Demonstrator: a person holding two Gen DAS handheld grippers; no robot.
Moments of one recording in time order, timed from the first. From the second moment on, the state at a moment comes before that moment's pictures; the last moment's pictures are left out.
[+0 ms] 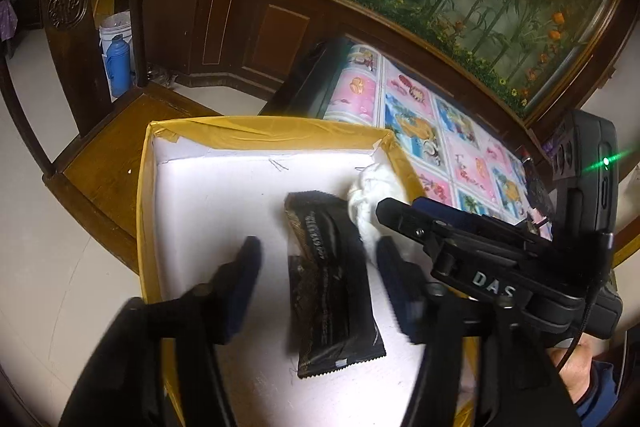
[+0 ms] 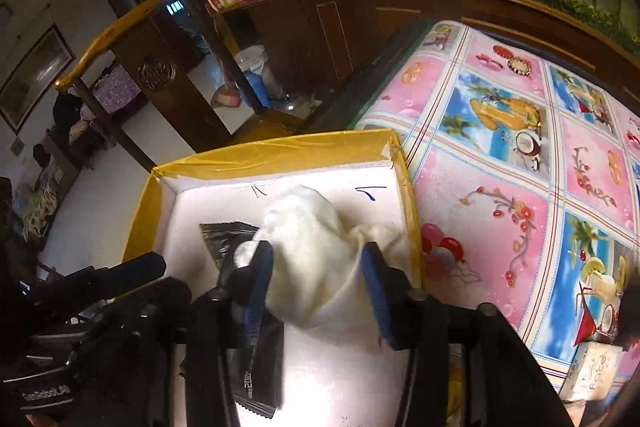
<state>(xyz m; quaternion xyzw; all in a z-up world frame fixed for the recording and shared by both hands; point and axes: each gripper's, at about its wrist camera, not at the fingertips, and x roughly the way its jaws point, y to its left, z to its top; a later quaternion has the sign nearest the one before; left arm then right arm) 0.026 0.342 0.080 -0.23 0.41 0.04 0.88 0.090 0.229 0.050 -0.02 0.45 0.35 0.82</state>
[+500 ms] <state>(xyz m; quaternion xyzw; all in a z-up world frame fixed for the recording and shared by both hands) -0.070 0.236 0.124 -0.18 0.32 -0.04 0.93 0.061 0.076 0.044 -0.05 0.47 0.32 0.82</state>
